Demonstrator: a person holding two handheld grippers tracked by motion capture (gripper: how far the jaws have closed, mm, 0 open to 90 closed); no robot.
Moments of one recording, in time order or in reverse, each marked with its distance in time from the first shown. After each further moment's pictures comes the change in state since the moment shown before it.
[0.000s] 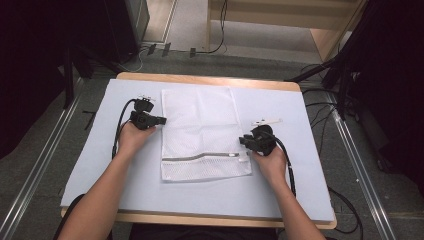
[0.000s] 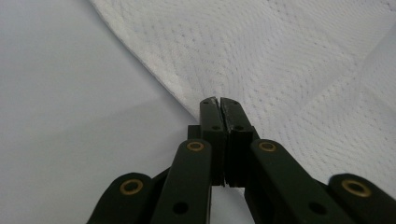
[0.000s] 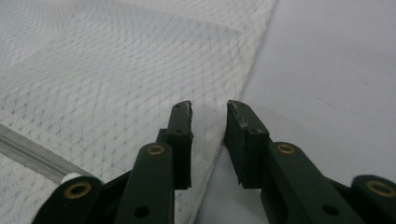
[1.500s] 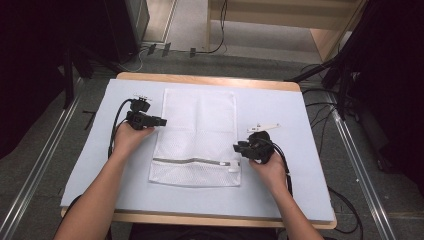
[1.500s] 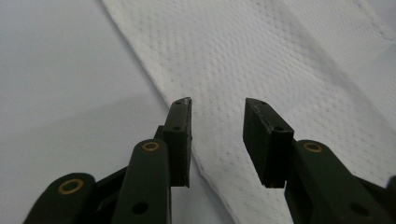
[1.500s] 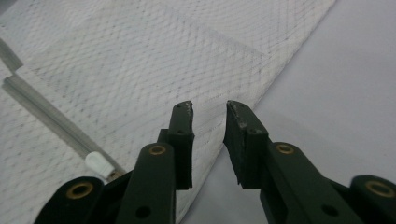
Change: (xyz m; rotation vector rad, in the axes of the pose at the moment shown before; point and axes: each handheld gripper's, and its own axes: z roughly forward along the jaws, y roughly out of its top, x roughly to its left) left arm 0.001 -0.003 -0.015 0.001 -0.039 -0.009; right arm 0.029 -0.006 -0.029 0.000 0.115 -0.064
